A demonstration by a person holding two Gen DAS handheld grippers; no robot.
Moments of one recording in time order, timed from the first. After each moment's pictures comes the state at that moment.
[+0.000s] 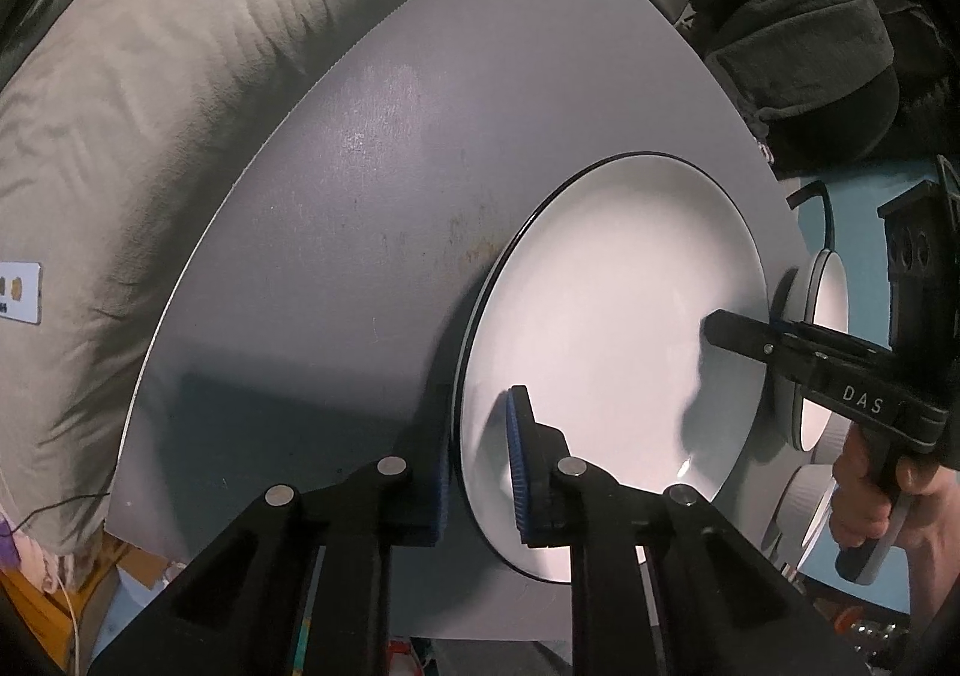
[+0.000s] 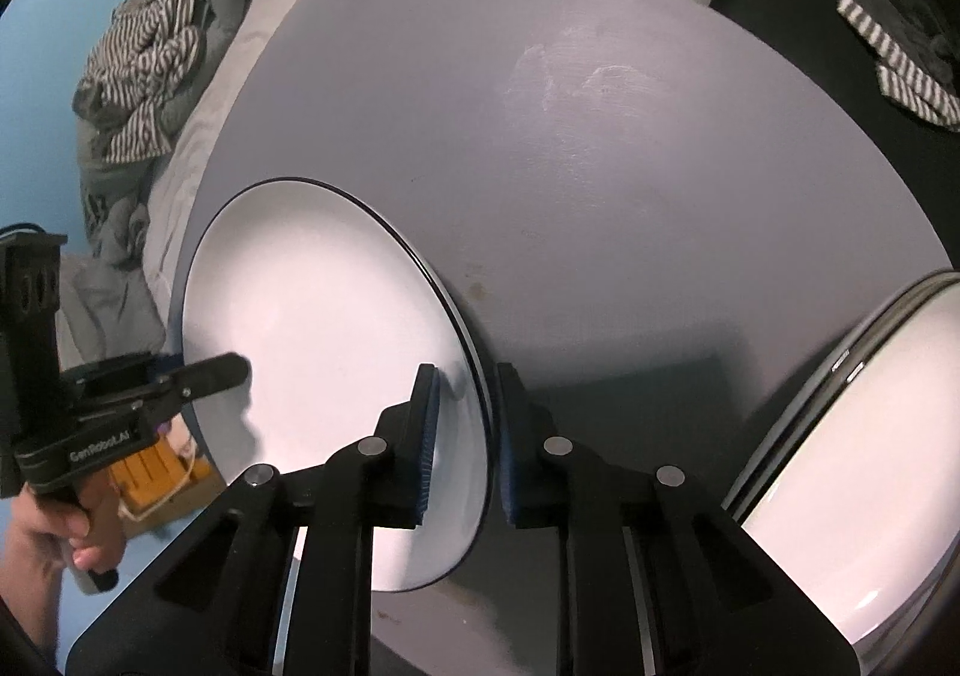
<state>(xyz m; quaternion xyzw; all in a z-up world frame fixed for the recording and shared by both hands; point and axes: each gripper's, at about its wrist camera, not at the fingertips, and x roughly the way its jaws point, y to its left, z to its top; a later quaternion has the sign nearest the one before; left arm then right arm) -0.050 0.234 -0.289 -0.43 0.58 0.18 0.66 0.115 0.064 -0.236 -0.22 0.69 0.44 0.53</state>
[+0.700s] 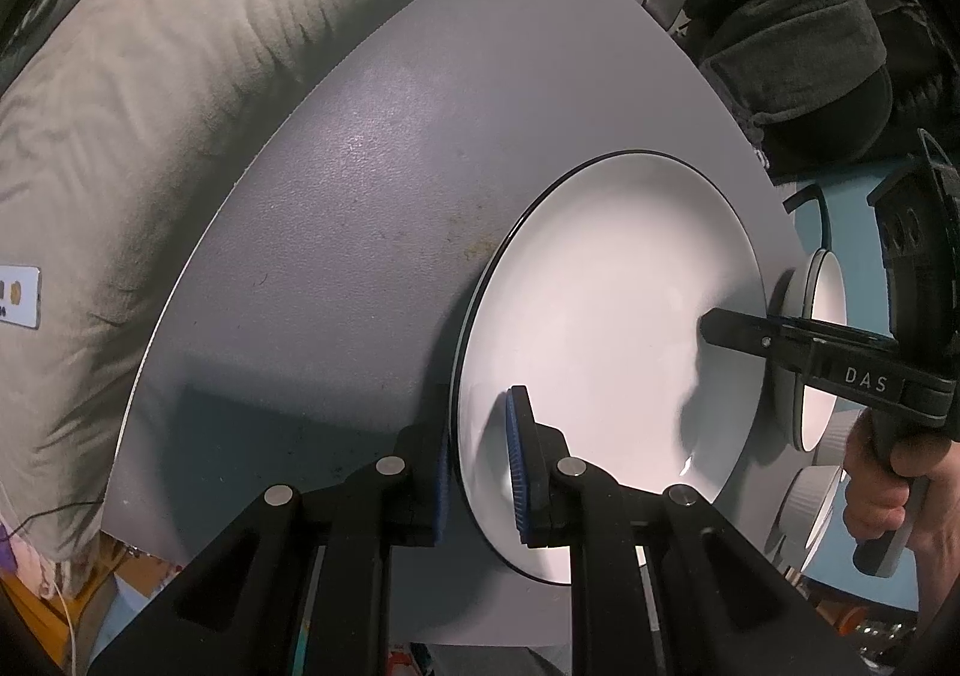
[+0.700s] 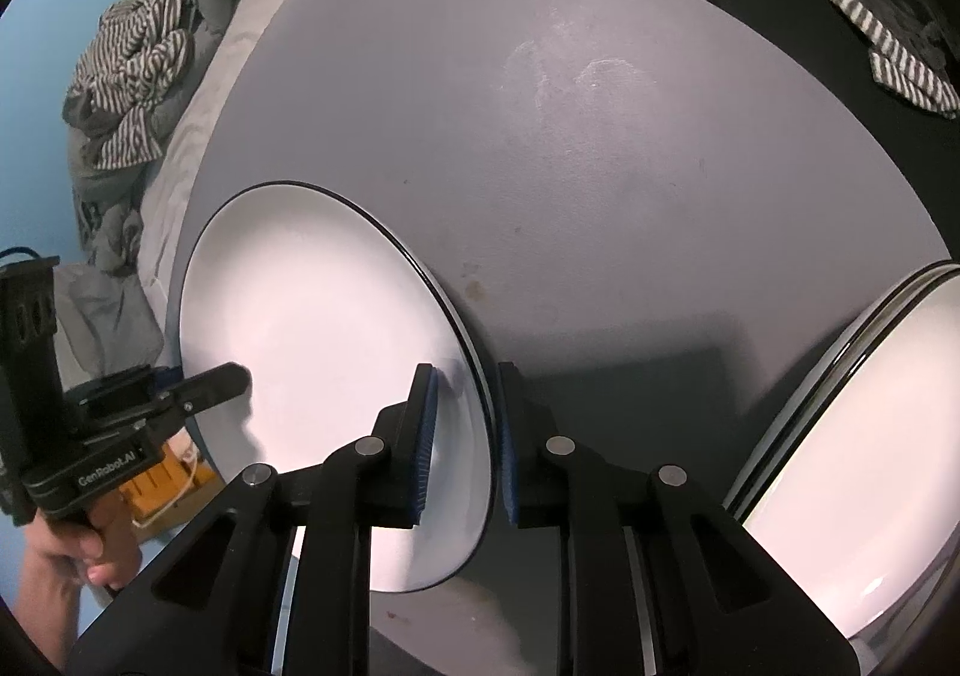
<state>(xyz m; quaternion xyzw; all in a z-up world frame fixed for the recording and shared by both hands) -0.051 0.228 -0.288 -0.43 0.57 0.18 0.67 0.119 0.067 -0.241 -0.22 0.71 0.43 0.52</state>
